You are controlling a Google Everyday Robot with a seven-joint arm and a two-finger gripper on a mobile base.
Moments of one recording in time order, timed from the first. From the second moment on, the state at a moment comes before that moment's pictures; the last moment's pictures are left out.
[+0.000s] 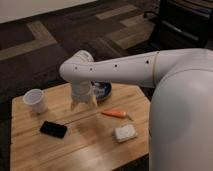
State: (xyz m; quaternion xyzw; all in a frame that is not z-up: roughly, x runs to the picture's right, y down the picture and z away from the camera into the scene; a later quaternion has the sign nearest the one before) arm -0.105 0.102 0.703 -0.26 0.23 0.64 0.68
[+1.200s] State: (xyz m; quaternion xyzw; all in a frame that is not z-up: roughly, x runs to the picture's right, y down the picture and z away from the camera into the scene) arm -0.077 0.104 0.716 -0.23 0.25 0.66 0.67
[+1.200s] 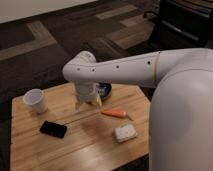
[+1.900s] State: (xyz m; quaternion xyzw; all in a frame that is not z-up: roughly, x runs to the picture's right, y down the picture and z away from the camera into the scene) arm -0.043 0.125 0.747 -0.24 0.24 0.66 0.67
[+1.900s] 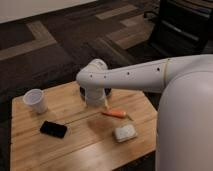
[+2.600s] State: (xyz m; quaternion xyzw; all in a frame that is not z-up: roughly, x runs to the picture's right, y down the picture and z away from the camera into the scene) arm -0.028 0.136 0.779 -0.24 0.25 0.66 0.66
